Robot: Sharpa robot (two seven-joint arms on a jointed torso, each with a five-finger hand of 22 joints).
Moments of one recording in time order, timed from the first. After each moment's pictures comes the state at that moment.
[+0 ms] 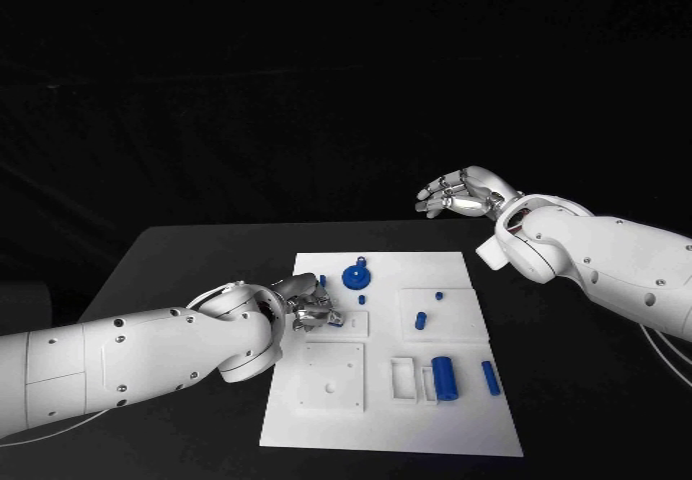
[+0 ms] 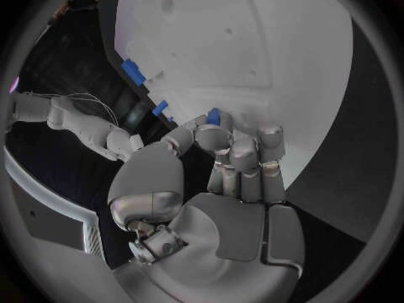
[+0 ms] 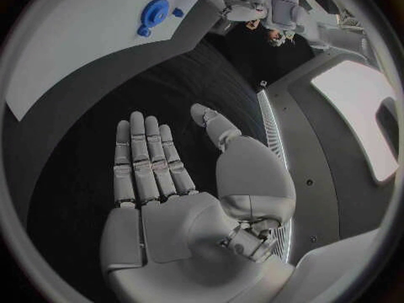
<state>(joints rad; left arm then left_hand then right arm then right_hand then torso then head) 1.34 -0.75 -0.24 1.56 -1.09 -0.35 -0.36 0.85 -0.03 0.70 -0.22 0.31 1.08 0.07 0.37 0.77 1.46 -0.11 1.00 0.59 1.25 -0.18 1.44 0.66 0.07 1.03 -0.17 1.08 1.26 1.37 -0.66 0.02 1.13 -0.80 -0.24 0.17 0.97 -0.09 0.43 -0.29 0.48 0.82 0.20 0.24 0.48 0.93 0.15 0.43 0.20 0.96 0.14 0.30 0.56 0.22 0.68 0.22 0.26 0.98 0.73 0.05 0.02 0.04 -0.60</state>
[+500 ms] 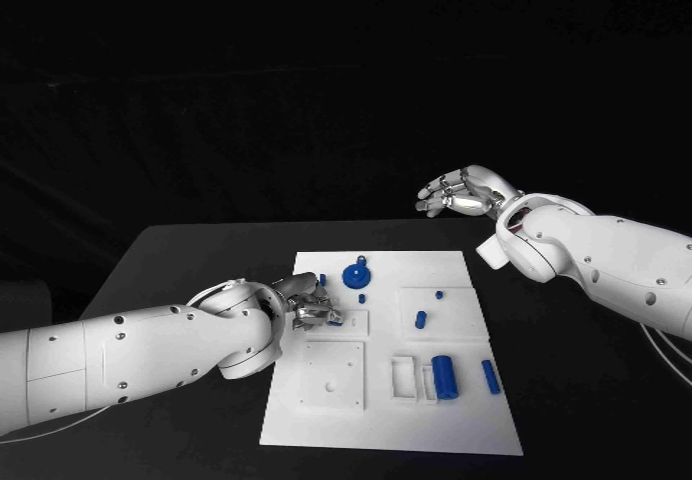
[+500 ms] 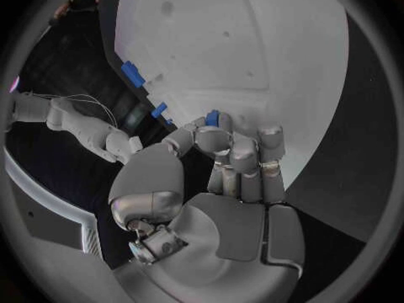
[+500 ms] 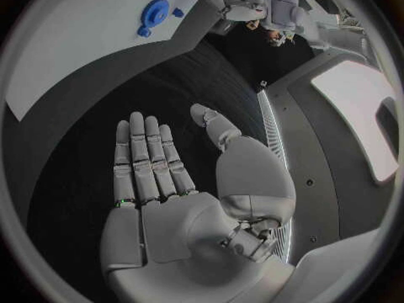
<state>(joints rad) 1.34 -0.74 -0.23 1.56 -1.09 -0.32 -0.37 0.82 -0.01 0.68 -0.20 0.29 1.08 0.07 0.38 0.86 1.46 -0.11 1.03 0.59 1.25 -0.18 1.46 0.66 0.07 1.03 -0.17 1.08 1.27 1.37 -0.66 0.02 1.13 -0.80 -0.24 0.17 0.97 -0.09 0.43 -0.29 0.49 0.82 0.20 0.24 0.47 0.93 0.15 0.43 0.19 0.96 0.14 0.30 0.55 0.22 0.67 0.23 0.26 0.97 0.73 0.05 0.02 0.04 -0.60</state>
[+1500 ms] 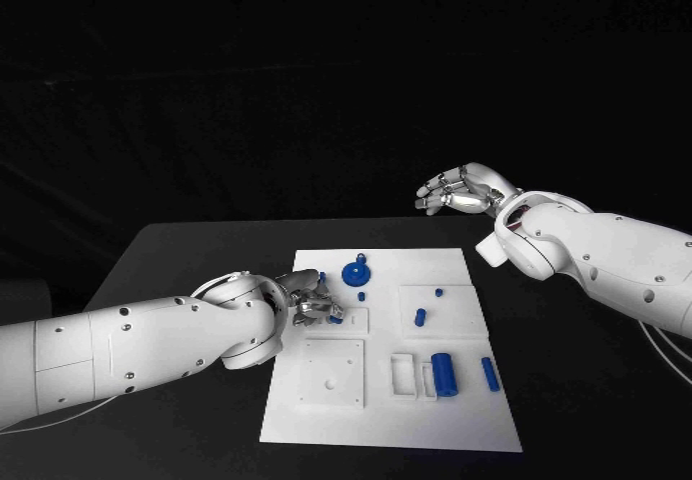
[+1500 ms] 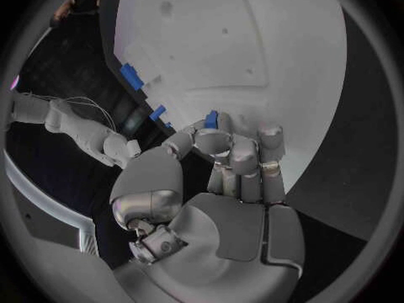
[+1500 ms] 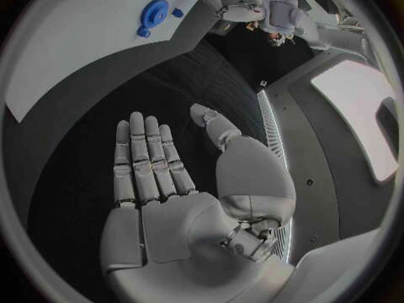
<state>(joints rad) 1.35 -0.72 -0.23 1.53 -1.09 -0.26 -0.39 0.76 0.03 0.70 -0.22 0.38 1.08 0.07 0.40 0.86 1.46 -0.11 1.06 0.57 1.25 -0.18 1.48 0.64 0.07 1.03 -0.17 1.09 1.27 1.36 -0.66 0.02 1.13 -0.80 -0.24 0.17 0.97 -0.09 0.43 -0.29 0.50 0.82 0.20 0.24 0.47 0.93 0.15 0.43 0.18 0.96 0.14 0.30 0.55 0.22 0.67 0.23 0.26 0.98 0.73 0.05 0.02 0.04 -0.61</state>
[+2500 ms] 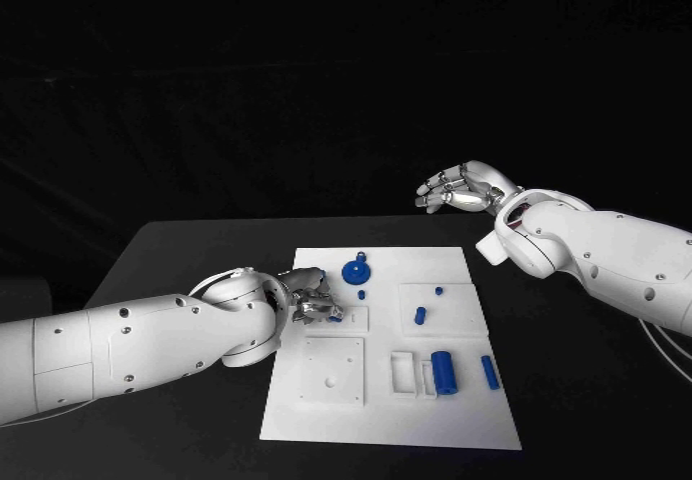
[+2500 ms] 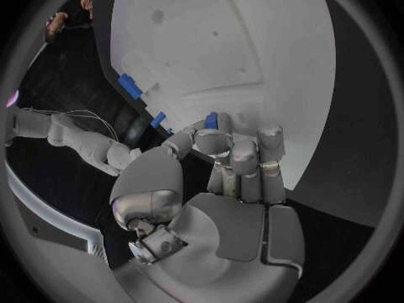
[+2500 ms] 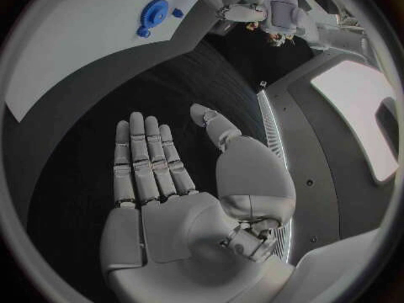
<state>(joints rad) 1.35 -0.72 -0.22 1.54 -1.18 -0.23 -0.39 0.77 0.02 0.69 -0.23 0.40 1.08 0.07 0.40 0.85 1.46 -0.11 1.07 0.56 1.25 -0.18 1.48 0.64 0.07 1.03 -0.17 1.09 1.27 1.36 -0.66 0.02 1.13 -0.80 -0.24 0.17 0.97 -0.09 0.43 -0.29 0.51 0.82 0.20 0.24 0.47 0.93 0.15 0.43 0.18 0.96 0.14 0.30 0.55 0.22 0.67 0.23 0.26 0.97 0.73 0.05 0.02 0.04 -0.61</state>
